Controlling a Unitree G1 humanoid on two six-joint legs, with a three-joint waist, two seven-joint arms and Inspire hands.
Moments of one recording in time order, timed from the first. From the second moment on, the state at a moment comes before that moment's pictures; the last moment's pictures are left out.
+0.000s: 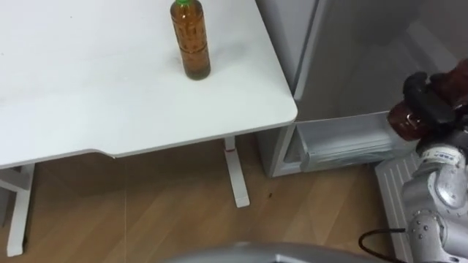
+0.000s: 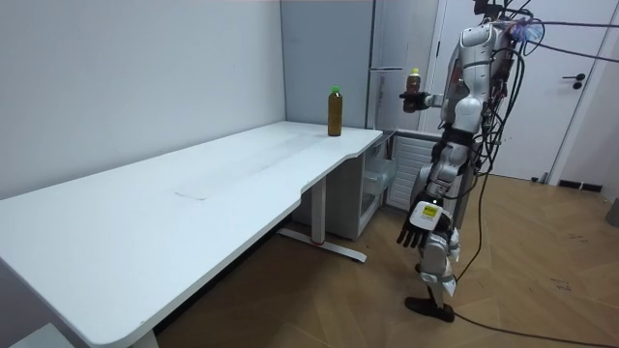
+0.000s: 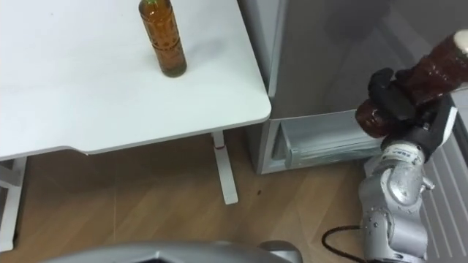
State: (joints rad) left arm 0.31 0.19 0.04 1.20 -0.51 -0.07 -0.03; right arm 0.26 -0.24 -0.18 0.01 0.59 -0.03 -0.43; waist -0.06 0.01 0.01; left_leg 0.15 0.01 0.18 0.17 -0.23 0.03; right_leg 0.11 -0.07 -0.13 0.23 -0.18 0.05
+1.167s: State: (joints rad) left arm 0.16 0.27 -0.06 1.12 -0.48 0.09 -0.01; right arm -0.31 -0.37 -0.14 0.99 1.44 0.02 -0.39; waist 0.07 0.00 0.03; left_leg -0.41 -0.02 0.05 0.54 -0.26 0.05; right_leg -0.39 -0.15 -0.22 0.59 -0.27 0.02
